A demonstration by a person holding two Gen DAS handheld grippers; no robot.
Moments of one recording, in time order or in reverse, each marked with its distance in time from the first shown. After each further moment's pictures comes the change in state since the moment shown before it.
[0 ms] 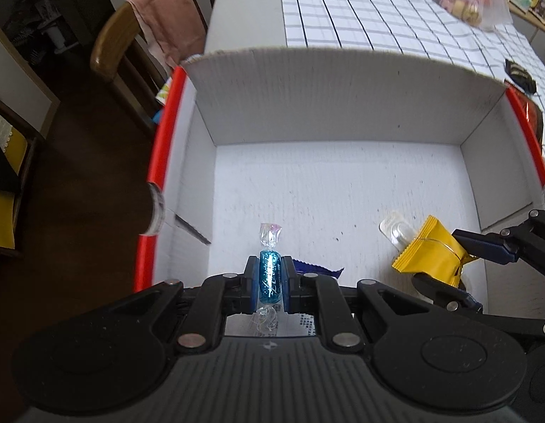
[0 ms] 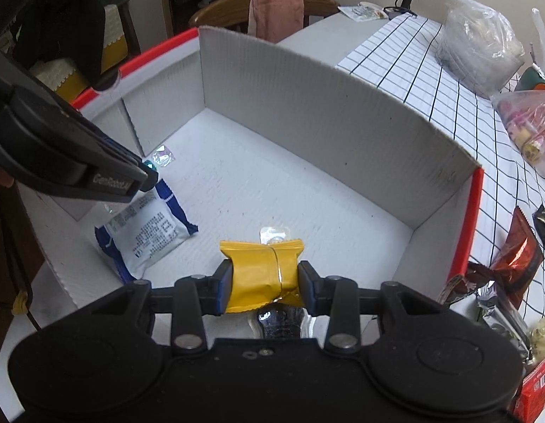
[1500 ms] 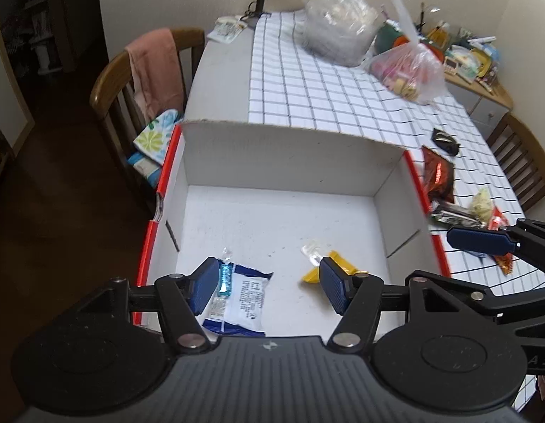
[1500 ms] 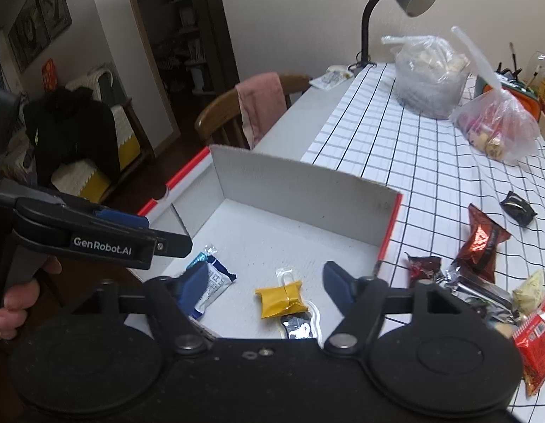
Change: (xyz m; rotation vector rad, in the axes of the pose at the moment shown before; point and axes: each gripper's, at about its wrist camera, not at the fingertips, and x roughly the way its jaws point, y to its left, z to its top) left arm -0.099 0.004 -0.044 -0.077 -0.253 -0.193; right arm -0.133 -0.034 -0.032 0.211 -0.293 0.103
